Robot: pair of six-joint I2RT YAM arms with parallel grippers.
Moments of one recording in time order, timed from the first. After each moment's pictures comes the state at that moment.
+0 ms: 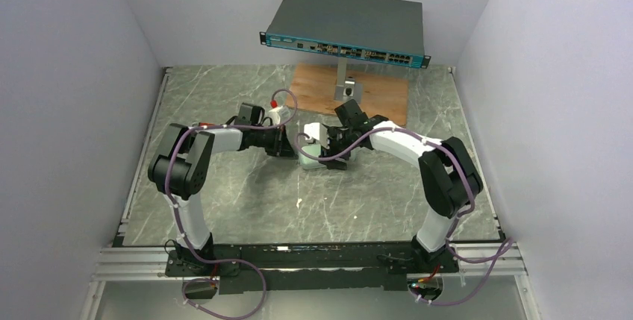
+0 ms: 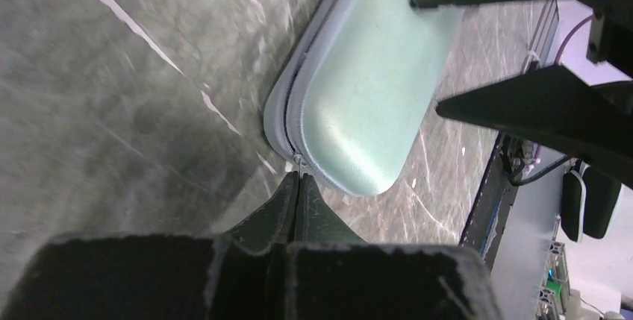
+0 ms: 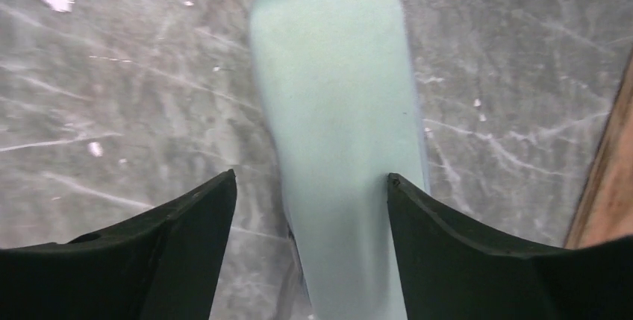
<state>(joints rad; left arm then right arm) -0.32 1.88 0.98 0.05 0.87 -0.19 0.57 1.75 1.15 -0.44 -0.46 -0.91</state>
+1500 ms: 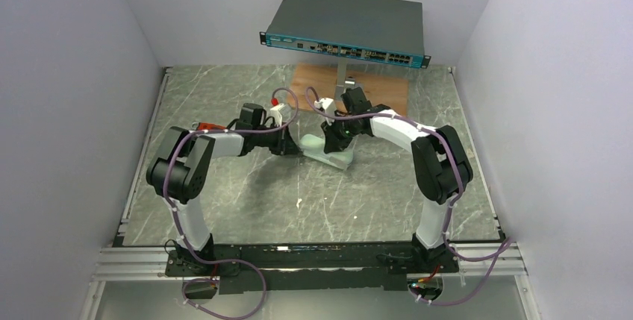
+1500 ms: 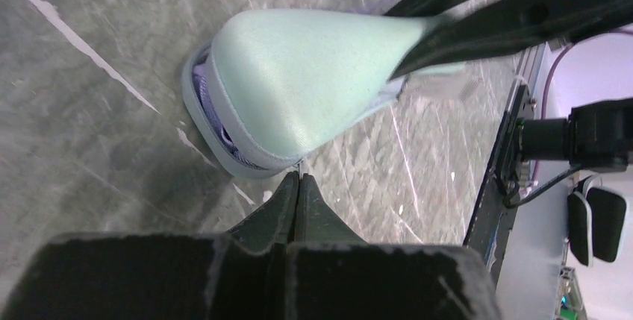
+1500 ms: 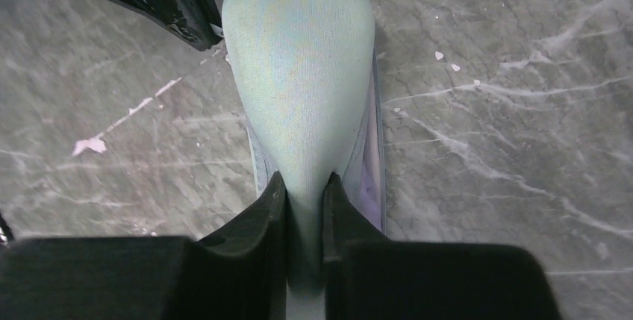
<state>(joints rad) -0.35 1.85 0.92 0.21 0.85 -0.27 0.48 1.87 1.27 -0.42 -0.54 -0.37</state>
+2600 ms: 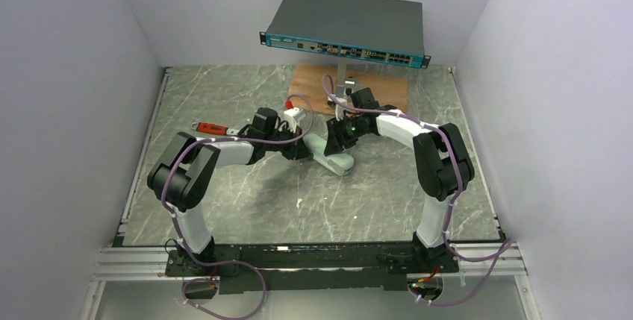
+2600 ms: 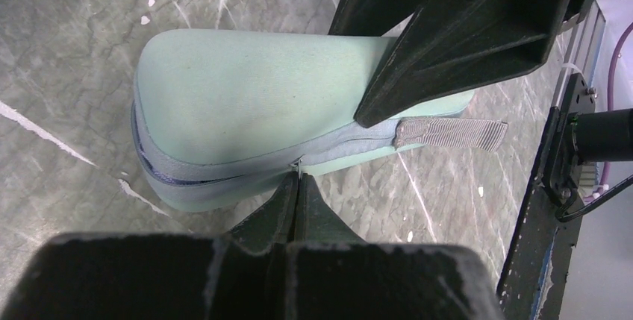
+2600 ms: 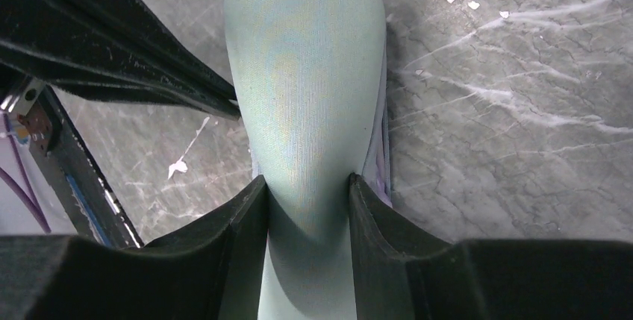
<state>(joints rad) -0.48 1.81 0.89 0.31 0.68 -0.23 0.41 1.89 1.24 -0.39 -0.66 -0.04</state>
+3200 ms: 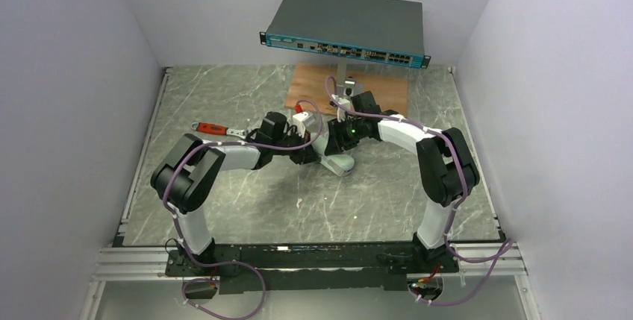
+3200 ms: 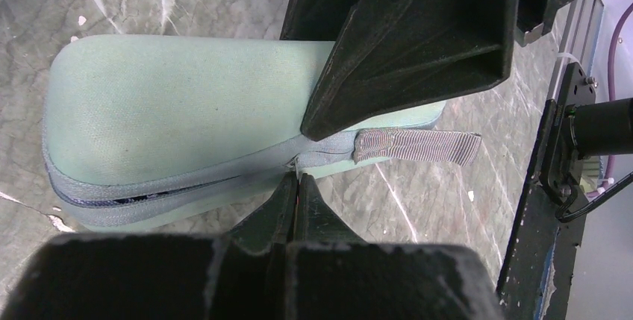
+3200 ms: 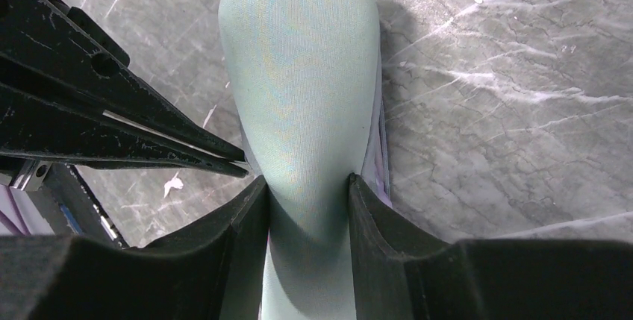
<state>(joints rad) -0.57 1.81 0.89 0.36 0.64 -0.25 0.42 1.83 1.17 -0.31 -0.58 0.06</state>
